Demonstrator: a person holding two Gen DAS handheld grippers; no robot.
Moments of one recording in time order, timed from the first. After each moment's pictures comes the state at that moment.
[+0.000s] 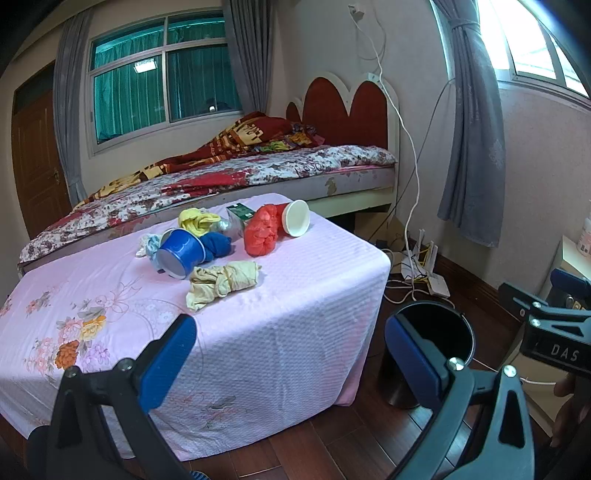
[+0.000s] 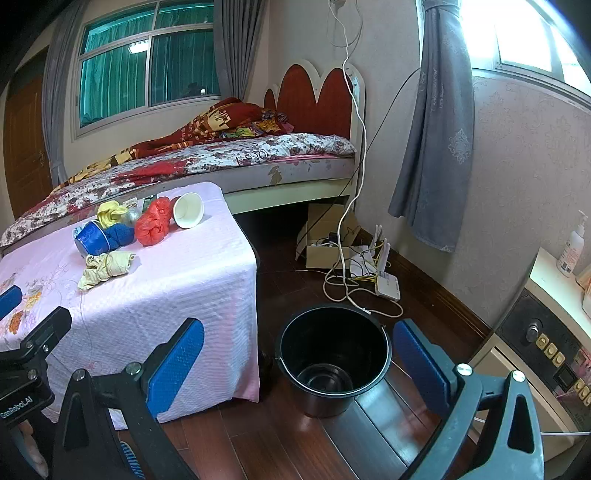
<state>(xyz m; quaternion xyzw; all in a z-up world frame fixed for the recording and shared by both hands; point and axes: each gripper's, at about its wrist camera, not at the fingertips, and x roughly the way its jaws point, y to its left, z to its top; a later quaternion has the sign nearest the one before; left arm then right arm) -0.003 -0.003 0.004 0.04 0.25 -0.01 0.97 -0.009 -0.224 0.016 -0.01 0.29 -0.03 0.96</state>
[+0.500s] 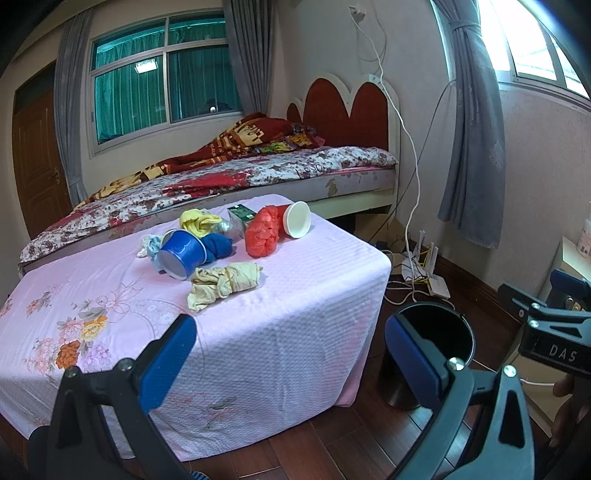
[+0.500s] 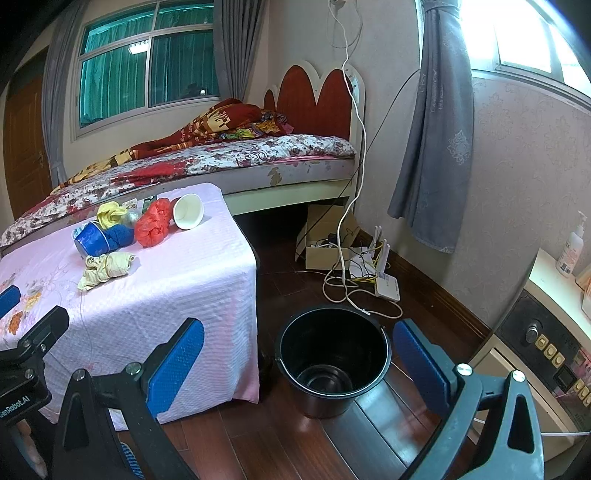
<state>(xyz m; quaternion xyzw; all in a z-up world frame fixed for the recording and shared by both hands) -0.003 -0.003 0.005 0.04 0.25 -0.01 0.97 -0.008 -0.223 0.016 -0.01 0.29 -0.03 0.96</state>
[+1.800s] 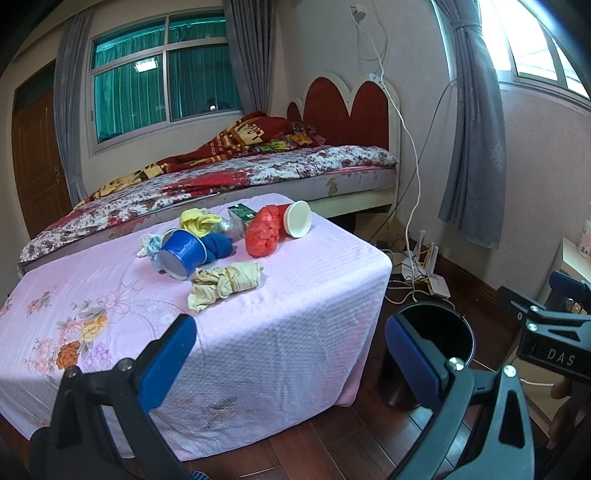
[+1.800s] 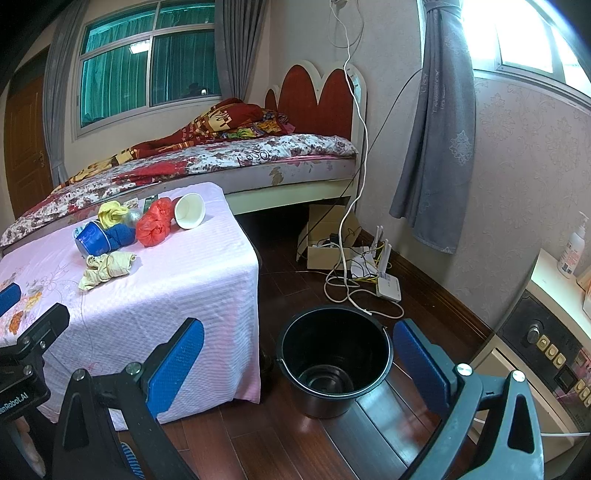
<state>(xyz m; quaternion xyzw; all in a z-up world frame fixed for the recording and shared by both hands) -0.001 -0.002 0.007 0.03 0.25 -0.01 0.97 -0.007 -0.221 0.015 -0.01 0.29 -0.03 0.96</state>
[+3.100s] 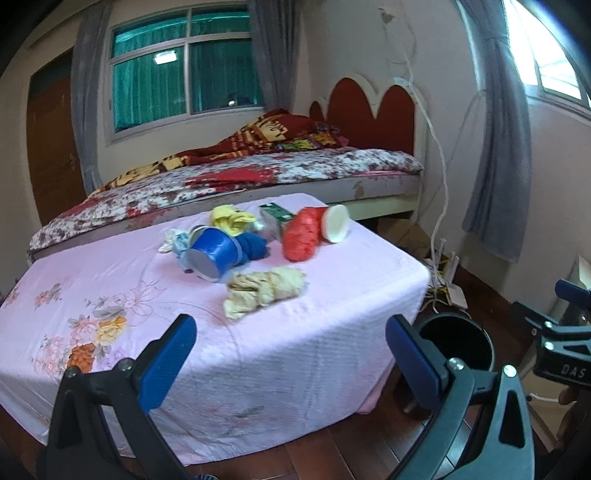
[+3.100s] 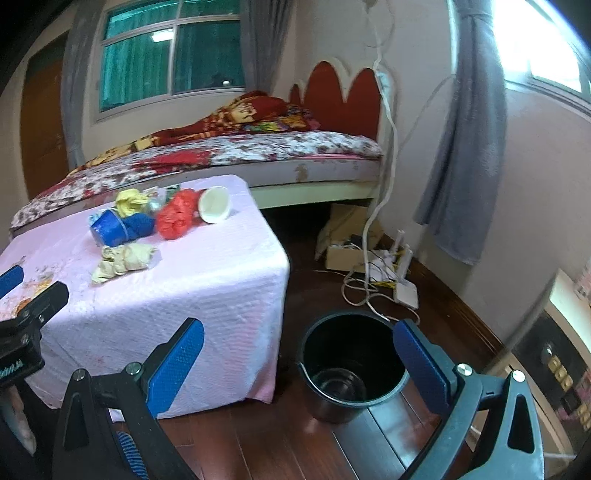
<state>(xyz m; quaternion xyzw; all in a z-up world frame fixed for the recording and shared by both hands) 0.024 0.054 0.004 0.01 0.25 0.03 0.97 0.022 -0.182 0.016 -0.04 0.30 0.02 0.95</state>
